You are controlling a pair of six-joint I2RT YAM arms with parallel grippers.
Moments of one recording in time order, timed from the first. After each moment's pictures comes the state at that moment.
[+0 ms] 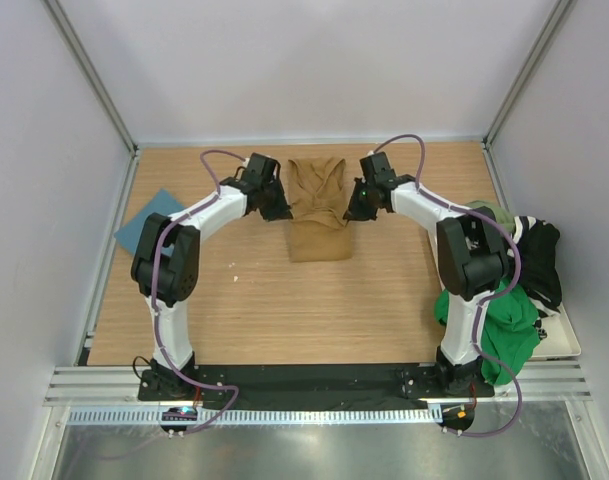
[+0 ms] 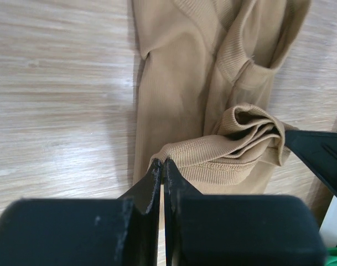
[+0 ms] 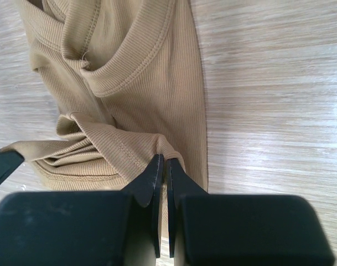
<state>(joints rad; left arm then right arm) -0.43 1.97 1.47 -0.40 0.13 -0.69 0.35 1.96 1.42 -0.41 -0.12 0.62</state>
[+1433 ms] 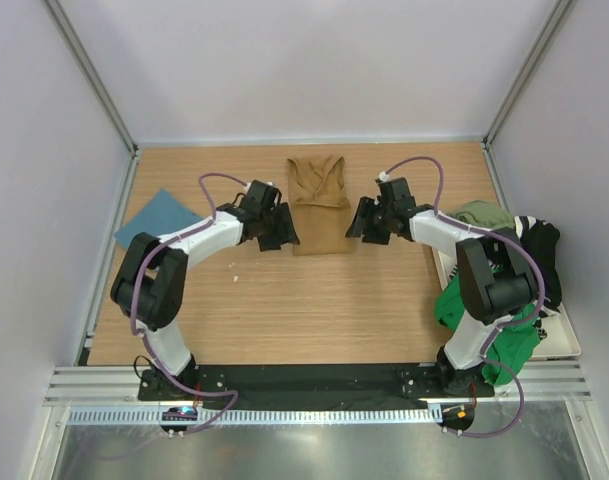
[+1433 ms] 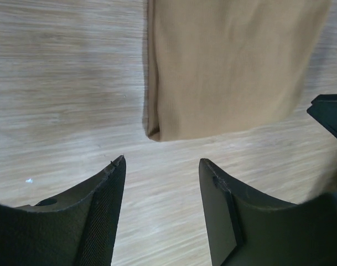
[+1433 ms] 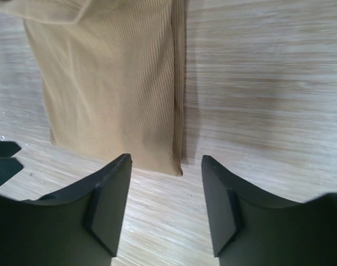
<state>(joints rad) -0.50 1.74 1.17 -0.35 0.12 -0.70 0.31 1.72 1.04 -0.20 -0.22 0.54</state>
